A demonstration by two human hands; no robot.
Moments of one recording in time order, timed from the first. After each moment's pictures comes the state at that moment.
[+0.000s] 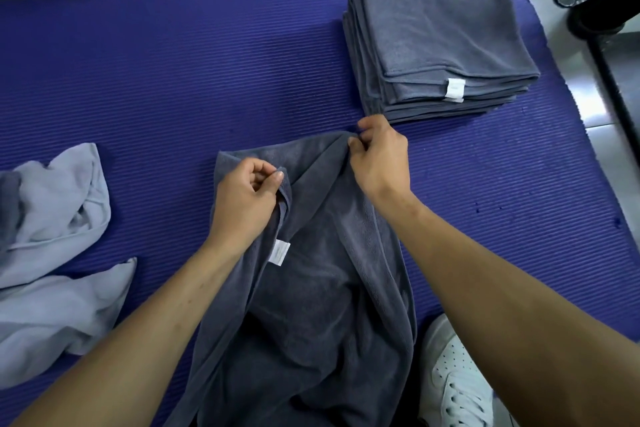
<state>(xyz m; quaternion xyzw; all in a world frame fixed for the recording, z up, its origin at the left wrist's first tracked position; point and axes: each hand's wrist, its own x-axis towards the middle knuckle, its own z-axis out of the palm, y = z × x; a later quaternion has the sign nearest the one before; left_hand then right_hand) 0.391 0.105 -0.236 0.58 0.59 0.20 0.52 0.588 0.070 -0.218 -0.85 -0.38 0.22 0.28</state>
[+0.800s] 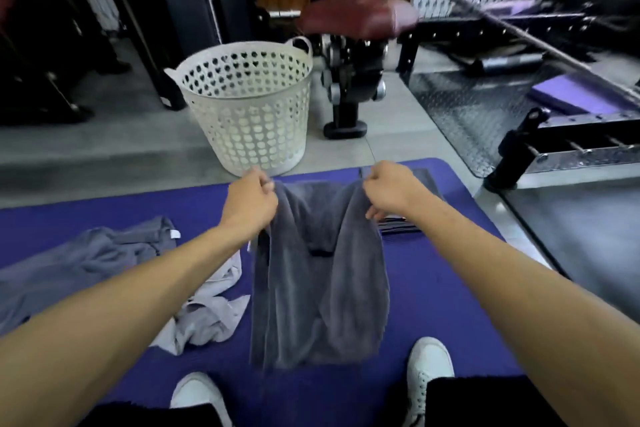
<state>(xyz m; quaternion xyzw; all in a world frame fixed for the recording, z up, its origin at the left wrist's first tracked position) 0.301 0.045 0.115 0.70 0.60 0.27 0.29 0.517 -0.032 0.150 -0.78 -0.50 0.29 0.24</state>
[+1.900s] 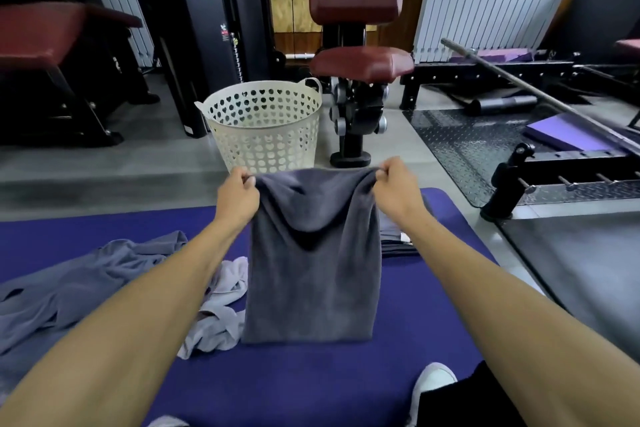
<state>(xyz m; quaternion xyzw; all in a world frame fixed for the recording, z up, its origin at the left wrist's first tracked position) 0.275 0.051 0.144 0.64 0.61 0.37 0.29 0.516 -0.054 0.177 -0.77 -0.48 0.15 0.40</state>
